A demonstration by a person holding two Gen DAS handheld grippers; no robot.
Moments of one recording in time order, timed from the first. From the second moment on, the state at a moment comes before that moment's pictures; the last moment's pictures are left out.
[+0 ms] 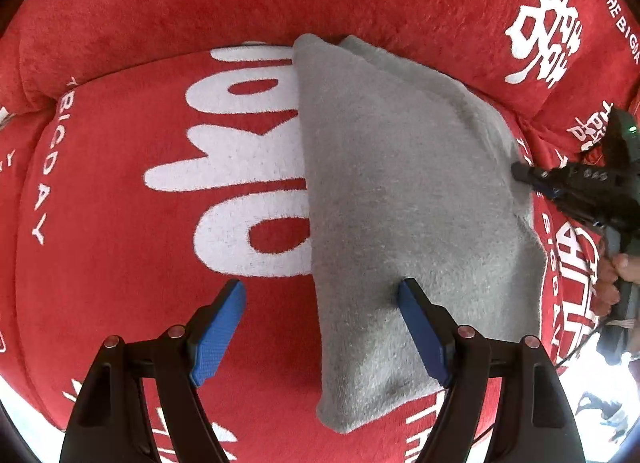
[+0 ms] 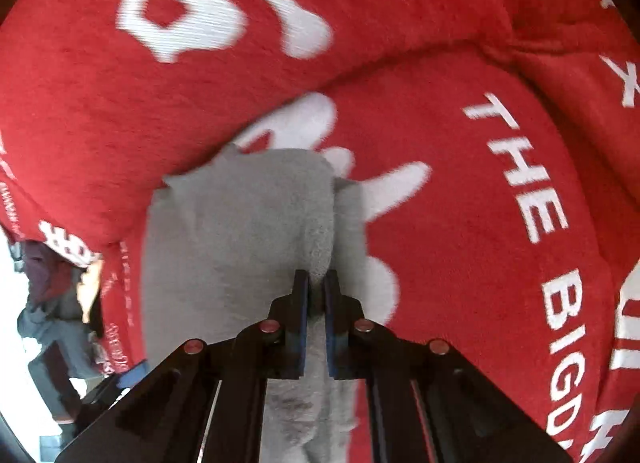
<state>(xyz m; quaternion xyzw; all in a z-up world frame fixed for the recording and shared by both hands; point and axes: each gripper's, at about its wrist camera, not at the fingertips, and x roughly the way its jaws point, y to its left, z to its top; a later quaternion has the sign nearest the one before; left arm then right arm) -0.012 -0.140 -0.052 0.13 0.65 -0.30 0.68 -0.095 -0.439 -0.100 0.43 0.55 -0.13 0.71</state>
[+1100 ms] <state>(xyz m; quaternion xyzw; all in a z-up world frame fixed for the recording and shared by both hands) 0.019 -0.140 -0.050 0.07 0.66 -0.35 0.66 -0.136 -0.444 -0.087 0.50 0.51 -0.07 0.70</state>
